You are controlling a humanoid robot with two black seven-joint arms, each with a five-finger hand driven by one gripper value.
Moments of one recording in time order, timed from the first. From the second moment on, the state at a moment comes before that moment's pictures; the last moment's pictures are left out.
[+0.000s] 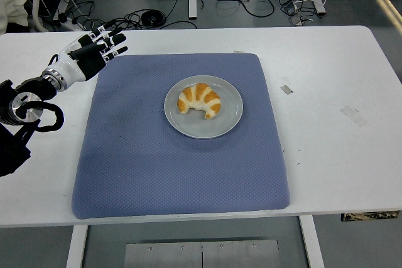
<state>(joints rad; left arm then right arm) -0.84 0.25 -0.89 -0.56 0.19 -0.41 0.03 -0.10 0.00 0.10 0.12 -0.10 -0.07 0.22</state>
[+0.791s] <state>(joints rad) -0.85 0.26 -0.88 -0.52 0.18 -0.40 0.01 -0.10 0.00 0.10 0.12 -0.10 -0.07 0.22</state>
